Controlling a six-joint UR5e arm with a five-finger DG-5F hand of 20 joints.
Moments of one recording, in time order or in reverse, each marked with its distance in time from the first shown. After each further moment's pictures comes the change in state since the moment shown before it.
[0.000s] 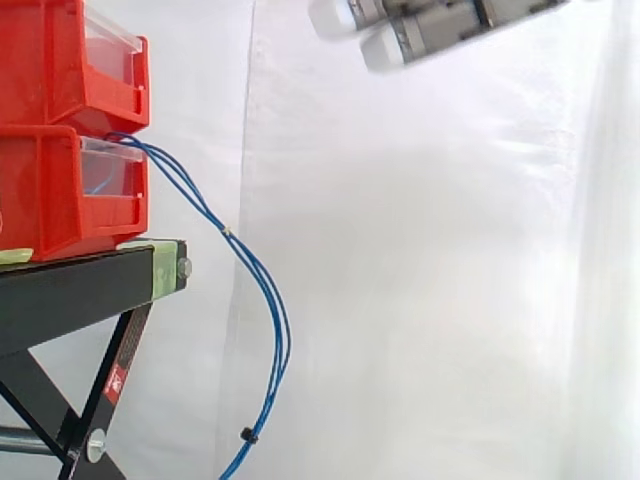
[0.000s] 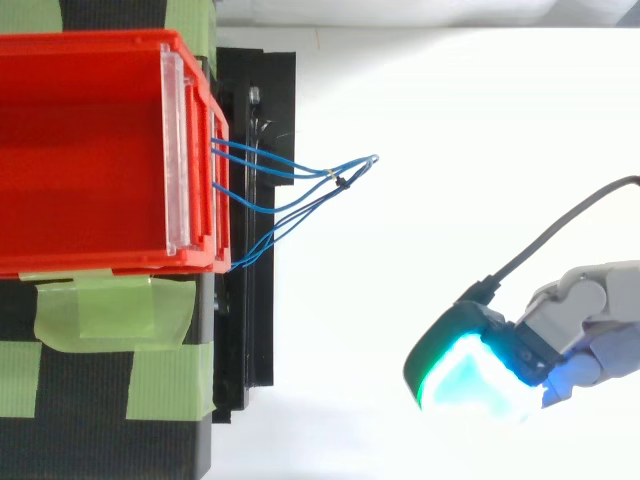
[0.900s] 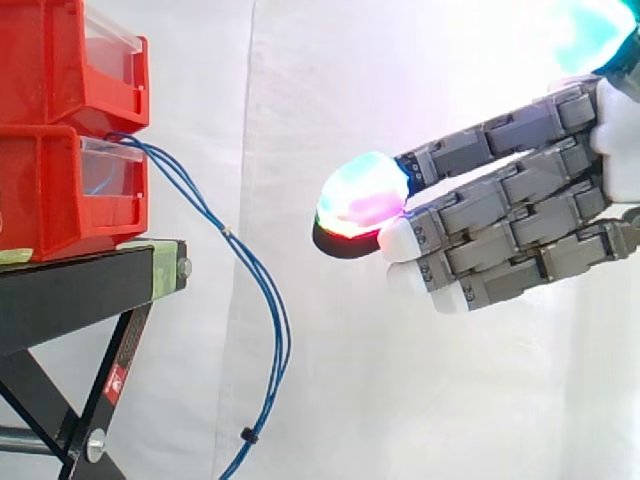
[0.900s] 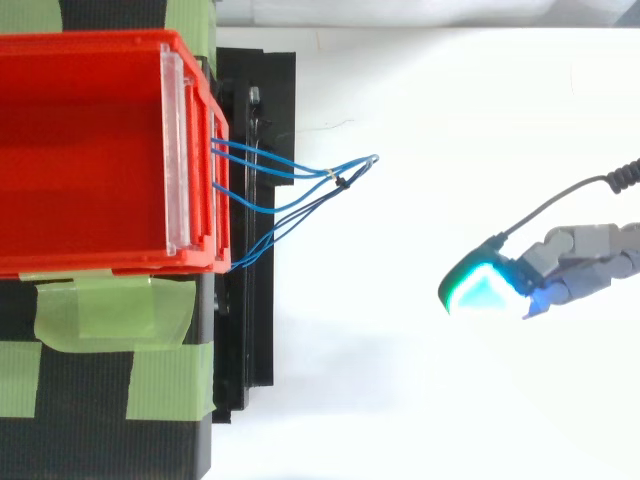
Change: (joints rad) arm 0.002 0.000 -0.379 0.430 0.115 0.000
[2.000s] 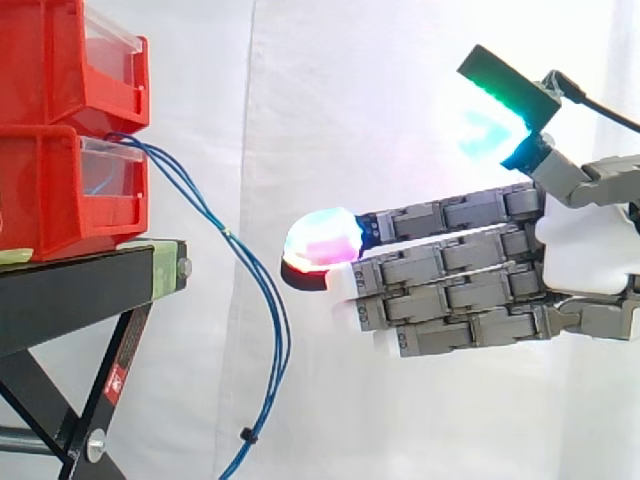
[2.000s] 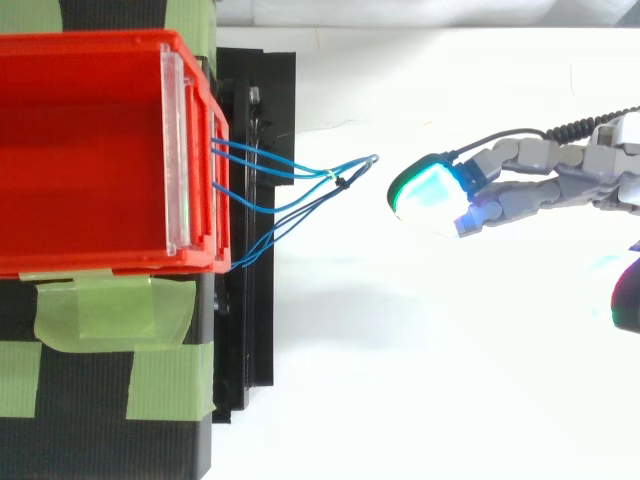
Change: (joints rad) arm 0.027 -0.162 -0.092 0.408 0.224 0.106
